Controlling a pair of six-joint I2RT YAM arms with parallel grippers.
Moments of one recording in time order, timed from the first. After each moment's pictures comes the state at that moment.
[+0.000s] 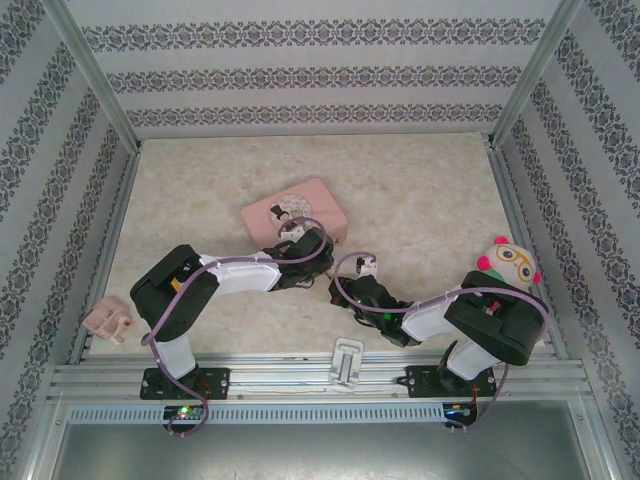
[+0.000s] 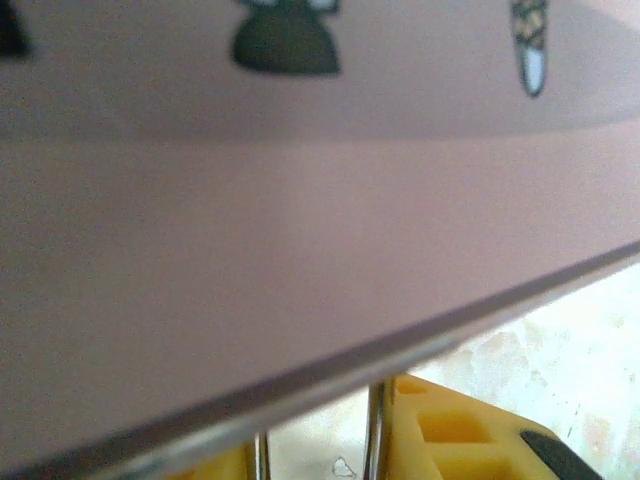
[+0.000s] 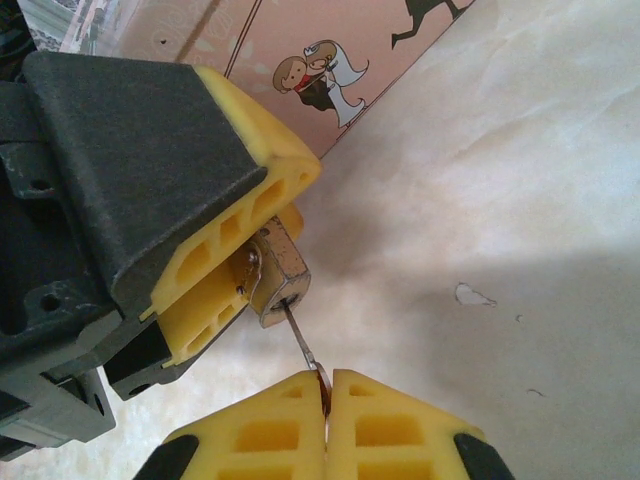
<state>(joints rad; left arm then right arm) -0.81 1.79 0.97 -0.07 -0.17 -1.29 0.93 1.55 0.29 0.75 0.22 1.08</state>
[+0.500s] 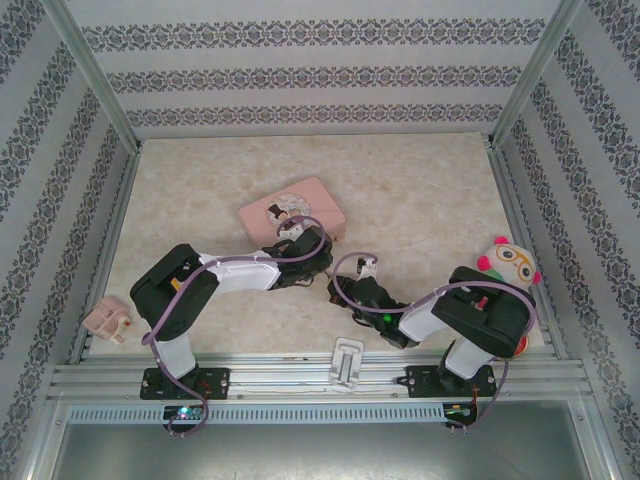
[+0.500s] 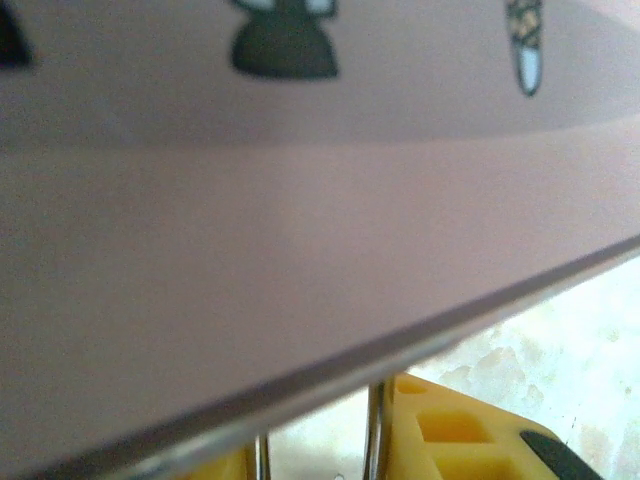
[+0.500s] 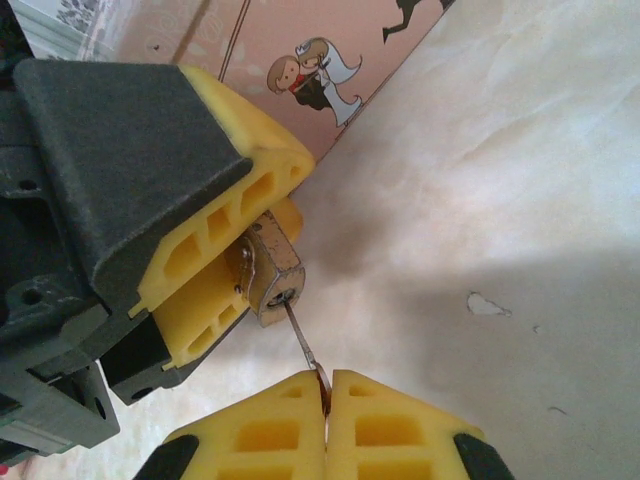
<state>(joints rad) -0.80 1.79 0.97 -0.07 -0.18 -1.29 0.93 1.62 0.27 0.90 0.24 1.12</state>
